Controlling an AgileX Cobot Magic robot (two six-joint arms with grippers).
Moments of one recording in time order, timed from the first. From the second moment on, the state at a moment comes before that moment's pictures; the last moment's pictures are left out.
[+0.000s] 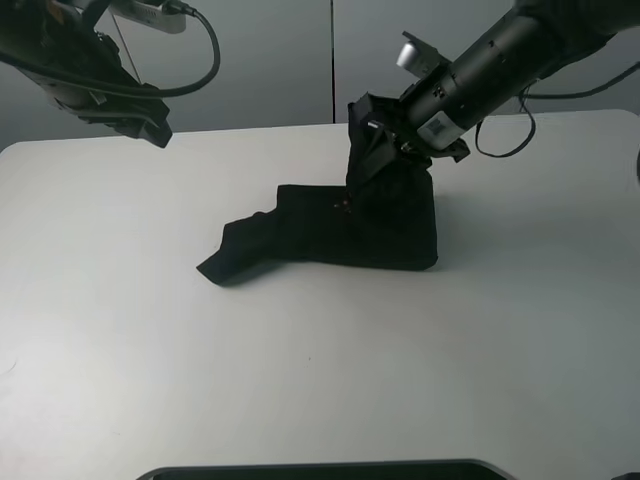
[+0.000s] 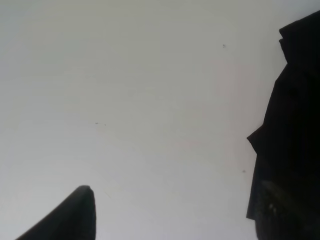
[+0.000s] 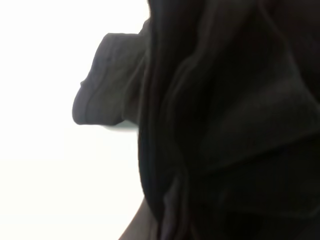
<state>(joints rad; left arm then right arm) -0.49 1.61 -1.18 0.10 0.71 0.09 0.33 1.90 -1.17 0.87 0.84 -0.53</state>
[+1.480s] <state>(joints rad) -0.49 1.61 -1.18 0.08 0.70 0.09 0.41 2.12 -1.17 1.62 1.07 -1.24</state>
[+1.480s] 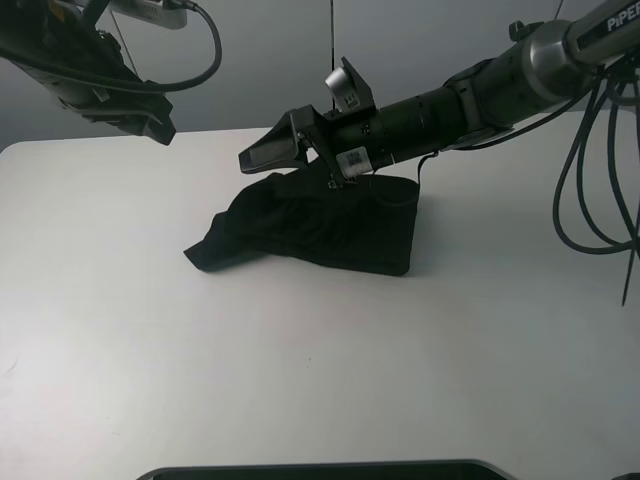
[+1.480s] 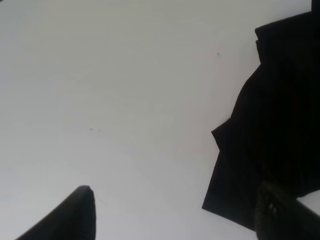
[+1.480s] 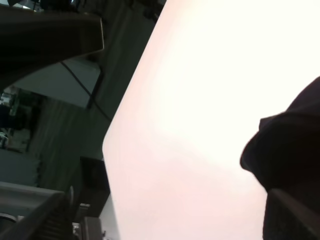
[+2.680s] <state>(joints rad) -0.49 1.59 -1.18 0.00 0.72 0.10 0.45 2.15 -1.24 1.68 0.70 -1.12</state>
